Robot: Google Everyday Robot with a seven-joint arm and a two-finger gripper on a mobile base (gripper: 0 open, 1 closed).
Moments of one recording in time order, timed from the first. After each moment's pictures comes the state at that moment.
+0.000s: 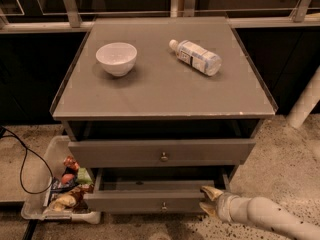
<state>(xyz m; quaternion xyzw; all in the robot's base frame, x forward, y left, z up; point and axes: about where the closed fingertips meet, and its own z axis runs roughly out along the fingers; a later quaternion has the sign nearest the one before) 0.457 -0.199 0.396 -0.67 0.64 0.02 0.36</state>
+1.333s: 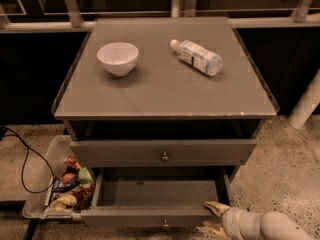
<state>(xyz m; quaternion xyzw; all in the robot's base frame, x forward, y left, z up) 0.404 -0.205 0.391 -0.69 0.62 0.05 0.38</state>
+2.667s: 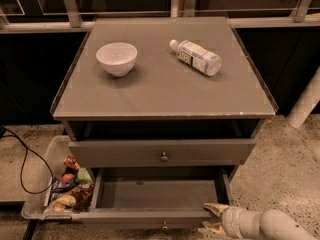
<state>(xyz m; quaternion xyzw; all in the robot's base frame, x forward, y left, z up) 0.405 -0.205 0.397 -0.69 0.62 0.05 0.38</state>
